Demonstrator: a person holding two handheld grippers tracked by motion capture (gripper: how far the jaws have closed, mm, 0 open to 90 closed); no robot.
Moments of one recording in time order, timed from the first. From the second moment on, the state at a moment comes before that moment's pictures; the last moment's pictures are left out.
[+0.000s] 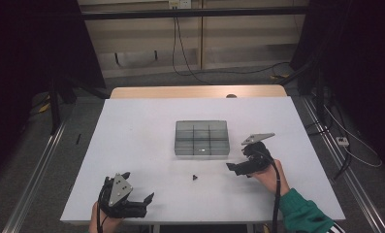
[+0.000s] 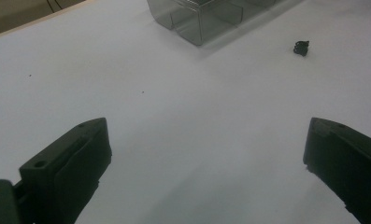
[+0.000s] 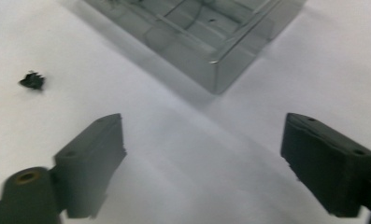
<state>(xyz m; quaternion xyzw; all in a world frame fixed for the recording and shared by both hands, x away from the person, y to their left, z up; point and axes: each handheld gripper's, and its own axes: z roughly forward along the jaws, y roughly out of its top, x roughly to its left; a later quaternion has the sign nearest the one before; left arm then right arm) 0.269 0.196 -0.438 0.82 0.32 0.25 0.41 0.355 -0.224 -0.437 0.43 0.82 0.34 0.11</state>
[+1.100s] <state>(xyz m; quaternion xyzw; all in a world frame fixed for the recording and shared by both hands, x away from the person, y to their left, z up) 0.268 0.195 -0.438 0.82 0.32 0.25 0.41 0.343 -0.202 -0.437 0.38 0.83 0.40 0.08</state>
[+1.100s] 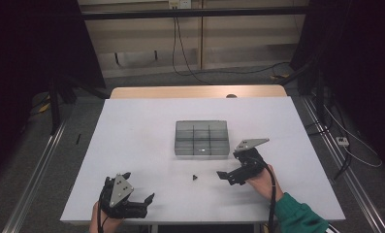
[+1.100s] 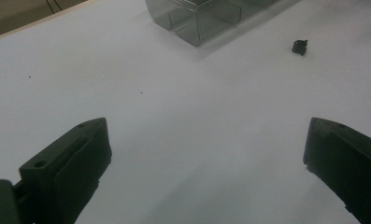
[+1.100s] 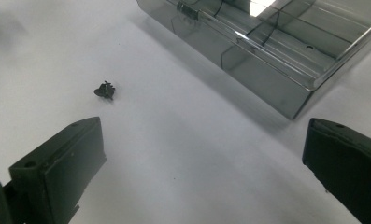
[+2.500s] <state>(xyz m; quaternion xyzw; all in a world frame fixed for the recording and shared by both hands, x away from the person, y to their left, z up) 0.269 0.194 -0.439 0.82 0.32 0.25 0.41 0.341 -0.161 -0.443 0.37 0.81 0.43 0.12</state>
